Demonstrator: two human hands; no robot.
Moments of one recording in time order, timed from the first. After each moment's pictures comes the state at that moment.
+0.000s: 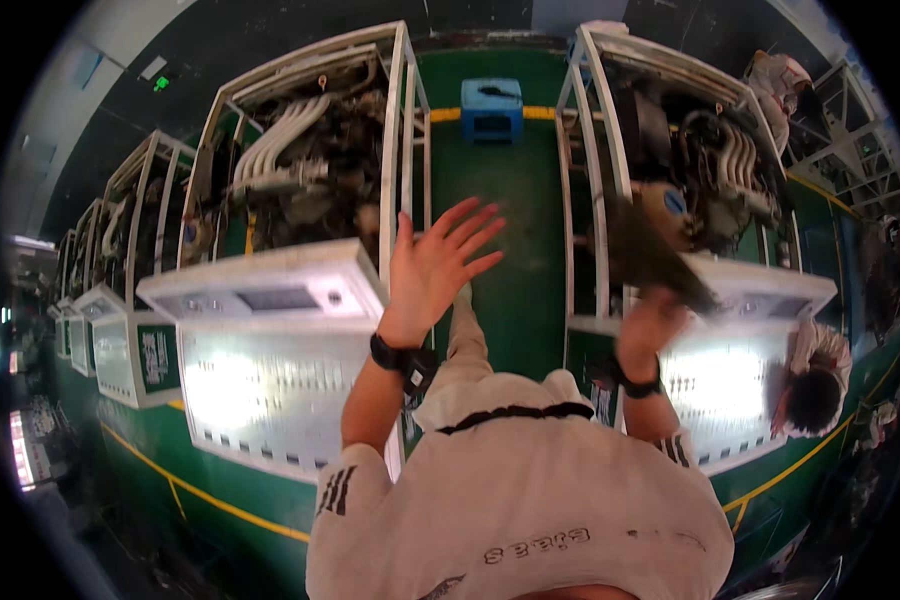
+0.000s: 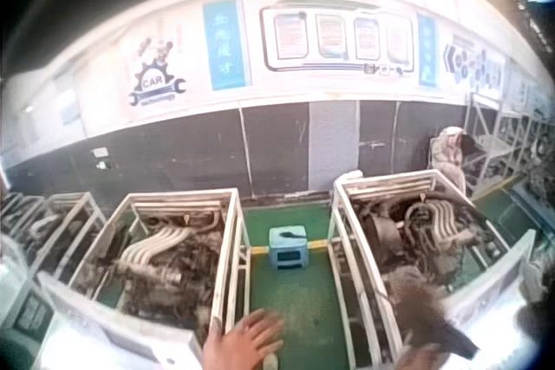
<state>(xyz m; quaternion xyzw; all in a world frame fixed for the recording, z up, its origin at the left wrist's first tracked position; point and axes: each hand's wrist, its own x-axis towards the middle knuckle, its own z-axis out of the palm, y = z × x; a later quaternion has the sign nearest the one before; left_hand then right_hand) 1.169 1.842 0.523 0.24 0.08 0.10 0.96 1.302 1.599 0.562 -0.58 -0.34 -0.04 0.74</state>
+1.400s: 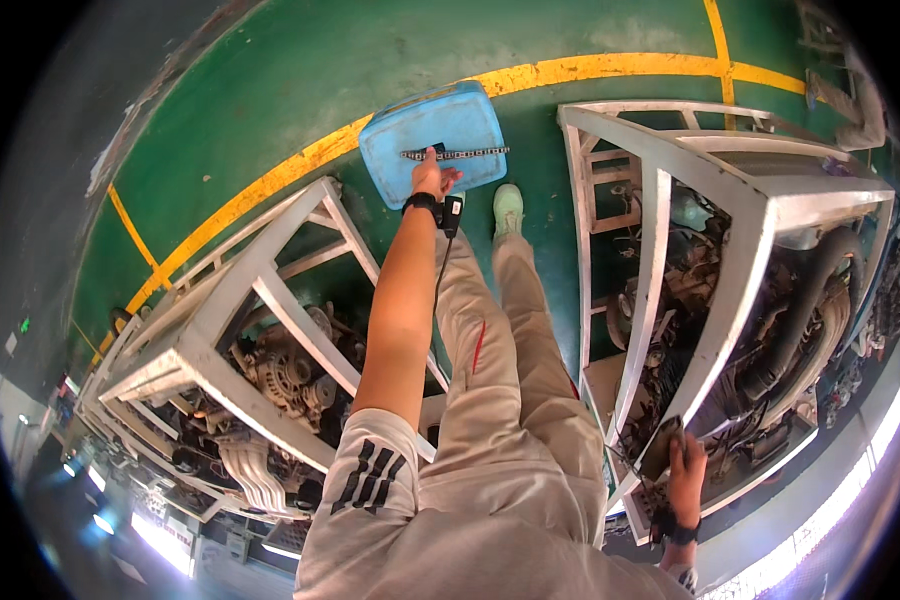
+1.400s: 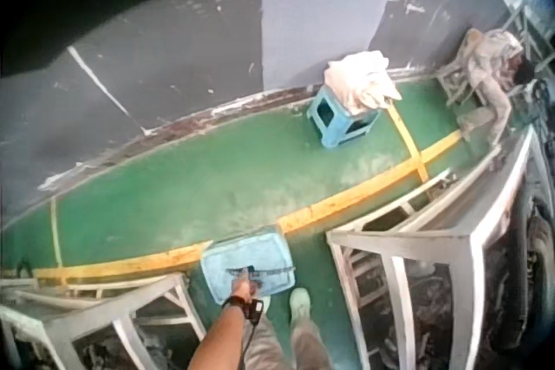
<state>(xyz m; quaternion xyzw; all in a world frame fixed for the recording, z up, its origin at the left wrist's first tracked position) 2.170 2.456 -0.330 0.28 0.66 -0.18 0.67 2.079 1.971 0.258 -0.95 0.02 0.30 0.12</state>
